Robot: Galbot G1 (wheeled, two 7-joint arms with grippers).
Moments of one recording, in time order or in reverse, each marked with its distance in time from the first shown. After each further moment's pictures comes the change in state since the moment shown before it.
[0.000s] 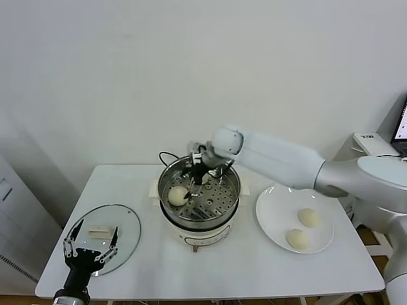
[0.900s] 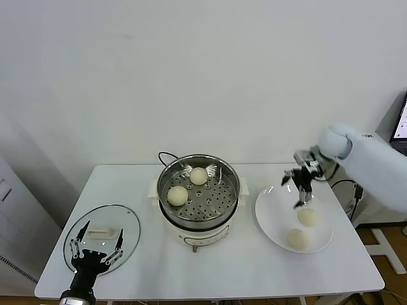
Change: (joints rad) left arm 0.005 -0.011 0.031 0.010 0.054 -0.002 -0.001; right arm -0.335 -0.466 0.319 0.009 -0.538 0.321 -0.334
